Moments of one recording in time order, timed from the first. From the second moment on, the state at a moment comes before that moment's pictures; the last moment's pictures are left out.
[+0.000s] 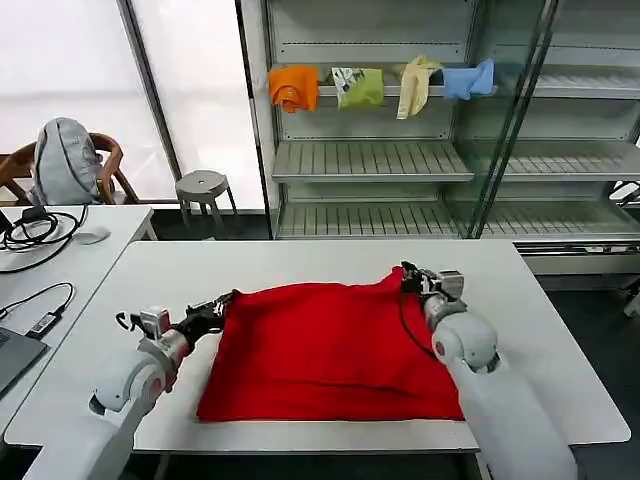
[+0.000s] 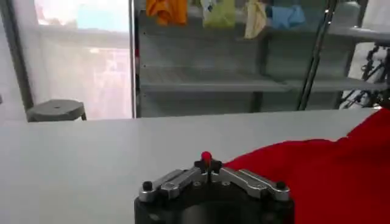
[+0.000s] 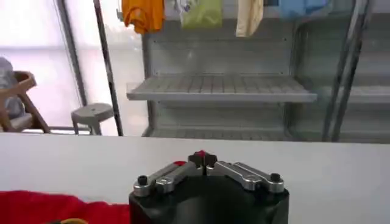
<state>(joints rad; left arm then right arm) 1.01 -0.97 -0.36 -1.77 -0.68 0.47 0.07 -0.85 1.16 0.25 1.78 0.54 -0.55 0.22</state>
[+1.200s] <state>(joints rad) 1.33 -0.97 -0.52 -1.95 -0.65 0.37 0.12 -1.20 1.08 0.38 2.05 0.51 -0.49 0.23</state>
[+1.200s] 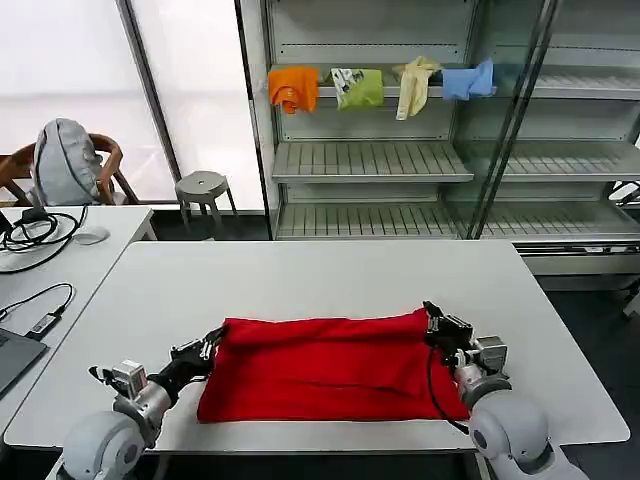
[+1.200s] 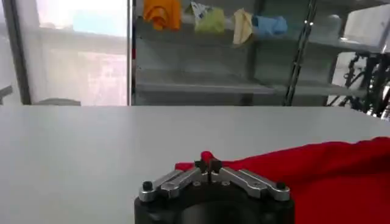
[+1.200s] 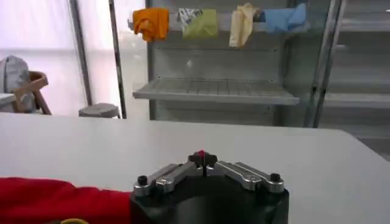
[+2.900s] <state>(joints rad) 1.42 -0.94 -0.52 -2.01 -0.58 0.39 0.14 -1.37 1.04 0.44 2.12 0.47 -0.50 0.19</state>
